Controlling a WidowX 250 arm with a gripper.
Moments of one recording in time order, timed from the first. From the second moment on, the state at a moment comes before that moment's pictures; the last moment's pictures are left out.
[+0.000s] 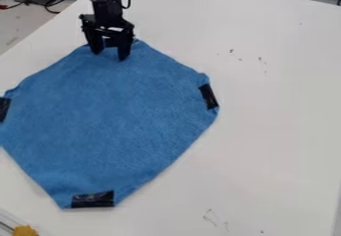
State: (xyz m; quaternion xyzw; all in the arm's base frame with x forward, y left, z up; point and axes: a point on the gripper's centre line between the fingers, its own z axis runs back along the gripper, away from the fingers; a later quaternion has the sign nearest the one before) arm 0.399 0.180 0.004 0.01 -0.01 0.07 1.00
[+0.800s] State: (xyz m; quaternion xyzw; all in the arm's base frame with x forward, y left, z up) arm 0.365 0.158 0.081 0.17 -0.04 0.09 0.98
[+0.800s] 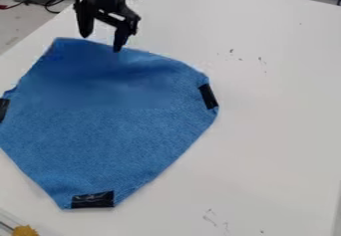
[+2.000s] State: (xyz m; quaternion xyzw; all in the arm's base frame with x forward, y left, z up) arm 0.355 0.146 0.099 0.14 -0.05 0.10 0.98
